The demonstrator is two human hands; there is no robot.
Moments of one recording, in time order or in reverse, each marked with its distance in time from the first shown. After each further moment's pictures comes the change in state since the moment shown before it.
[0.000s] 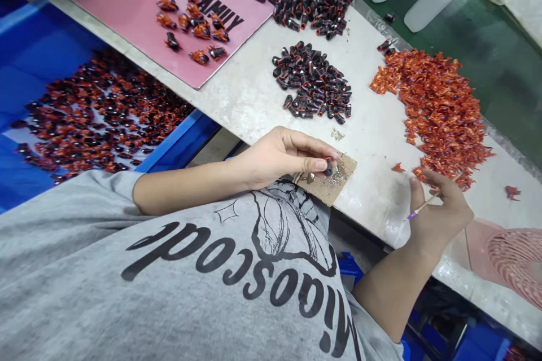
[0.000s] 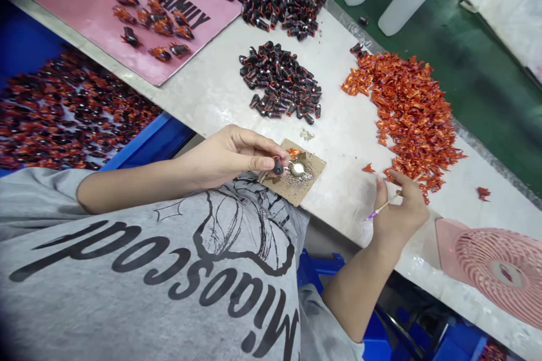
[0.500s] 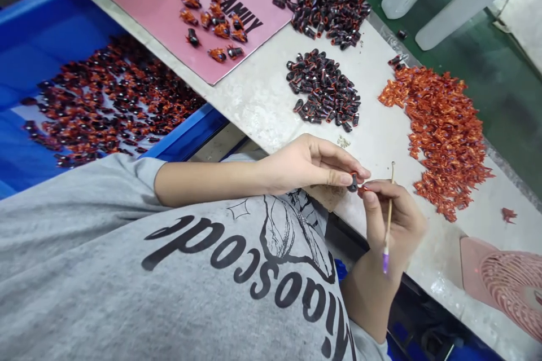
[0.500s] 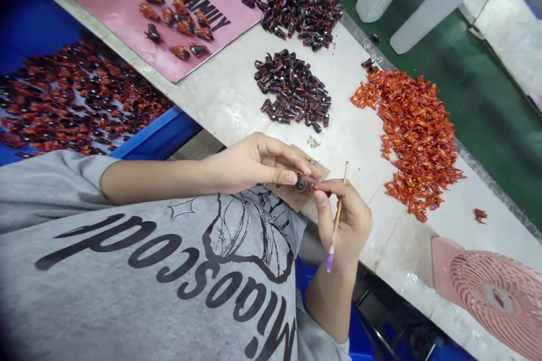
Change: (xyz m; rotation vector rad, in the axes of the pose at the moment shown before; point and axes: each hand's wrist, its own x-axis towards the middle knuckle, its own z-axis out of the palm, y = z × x) left_hand 0.008 -0.004 0.016 -0.023 -0.135 0.057; right_hand -0.020 -0.104 0.009 0.574 -0.280 -0.036
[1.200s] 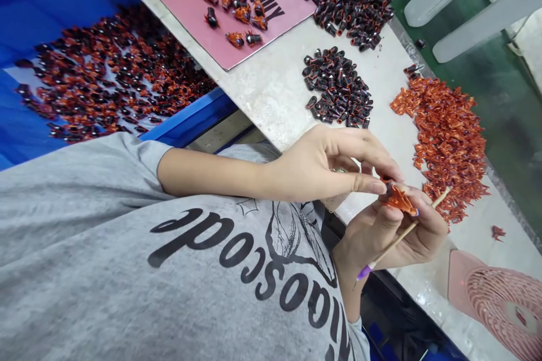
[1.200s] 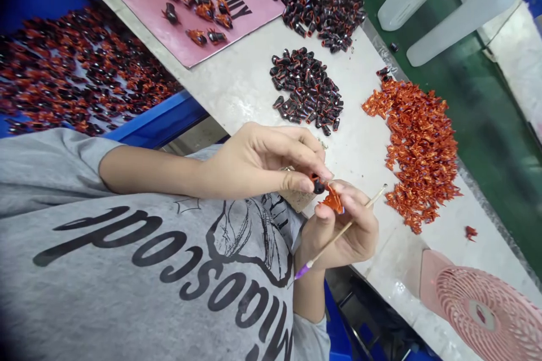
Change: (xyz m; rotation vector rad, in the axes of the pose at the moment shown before) left_hand -0.009 0.023 0.019 0.220 0.059 0.364; right_hand 0.010 -0.023 0.061 0.235 0.556 -0.312
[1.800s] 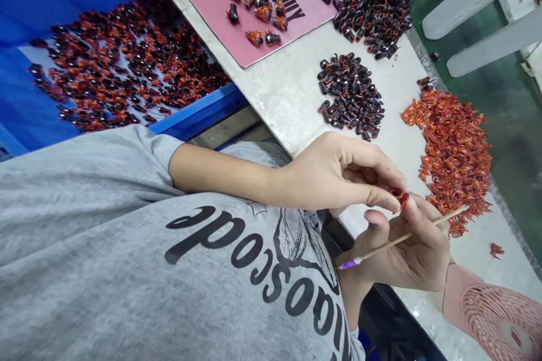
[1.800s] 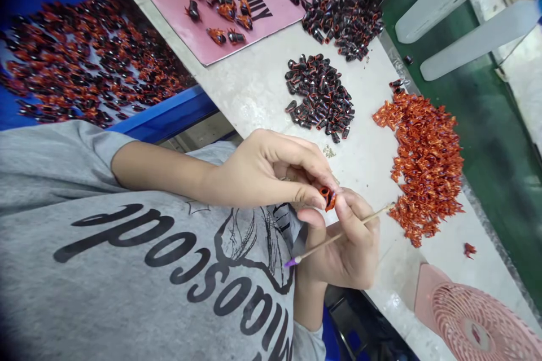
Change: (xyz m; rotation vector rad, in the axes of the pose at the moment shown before) left_hand -0.003 -0.012 -0.003 0.037 -0.043 0.099; right_hand 0.010 -0.003 -0.010 -0.117 -0.202 -0.200
